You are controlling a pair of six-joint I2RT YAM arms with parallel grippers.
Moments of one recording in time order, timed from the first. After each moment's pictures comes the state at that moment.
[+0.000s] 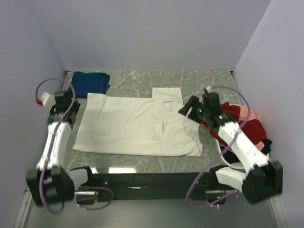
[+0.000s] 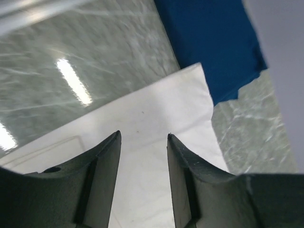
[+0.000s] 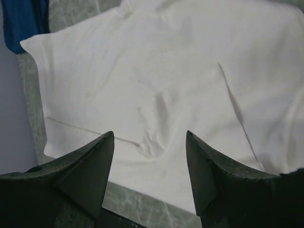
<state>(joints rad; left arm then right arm) 0.18 1.04 0.87 -0.47 -0.37 -0.95 0.26 1.06 0.80 -0.43 -0.16 0.73</state>
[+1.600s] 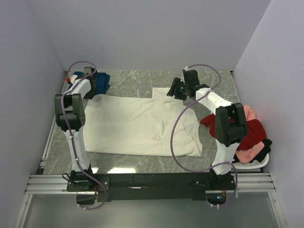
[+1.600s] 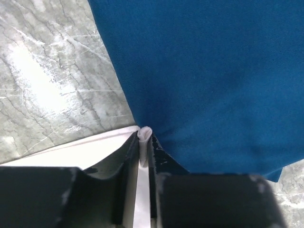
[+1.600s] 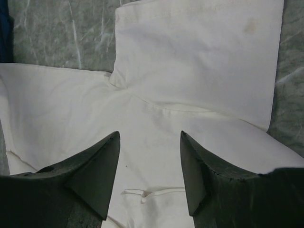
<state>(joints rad) 0.04 2.21 1.73 -0.63 -0.48 -1.08 0.27 1.88 1.39 -0.27 -0.21 0.54</state>
